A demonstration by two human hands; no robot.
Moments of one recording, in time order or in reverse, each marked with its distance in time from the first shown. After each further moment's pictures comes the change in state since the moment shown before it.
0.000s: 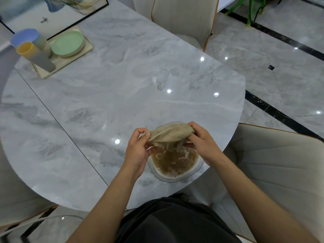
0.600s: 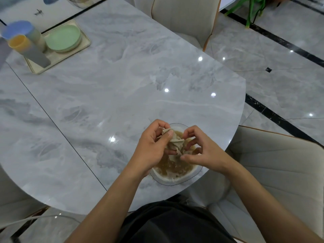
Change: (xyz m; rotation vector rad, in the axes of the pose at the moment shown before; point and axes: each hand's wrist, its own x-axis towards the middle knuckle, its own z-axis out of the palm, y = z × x) left_hand -0.022 0.035 0.040 0.296 -0.224 0.130; right_hand -0.020 -0.020 -0.015 -0.317 -0.215 -0.095
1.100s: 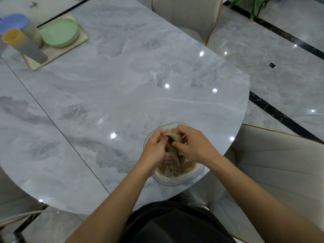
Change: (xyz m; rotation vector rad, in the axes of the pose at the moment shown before) left_hand 0.036 -0.058 -0.001 0.026 0.073 -0.310; right_hand 0.048 0.001 0.026 -0.342 0.127 0.021
